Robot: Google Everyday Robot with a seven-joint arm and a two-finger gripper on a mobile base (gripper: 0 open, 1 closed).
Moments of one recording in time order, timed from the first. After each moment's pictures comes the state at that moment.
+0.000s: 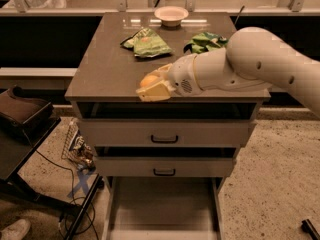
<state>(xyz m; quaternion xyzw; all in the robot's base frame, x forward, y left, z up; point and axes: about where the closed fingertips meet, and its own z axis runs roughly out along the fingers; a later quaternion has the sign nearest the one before) 0.575 0.026 0.873 -0.49 0.70 0.28 0.43</state>
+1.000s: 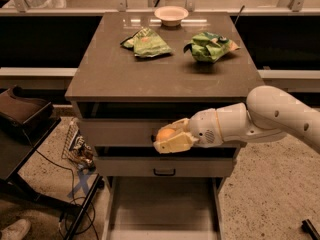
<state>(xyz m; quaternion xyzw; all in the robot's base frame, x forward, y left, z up) 0.481 -0.015 0.769 -0.45 0.71 0.43 0.33</state>
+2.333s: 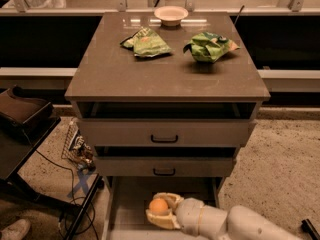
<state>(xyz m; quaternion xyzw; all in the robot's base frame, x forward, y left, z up) 0.400 0.006 0.552 -0.35 0.70 0.40 0.47</state>
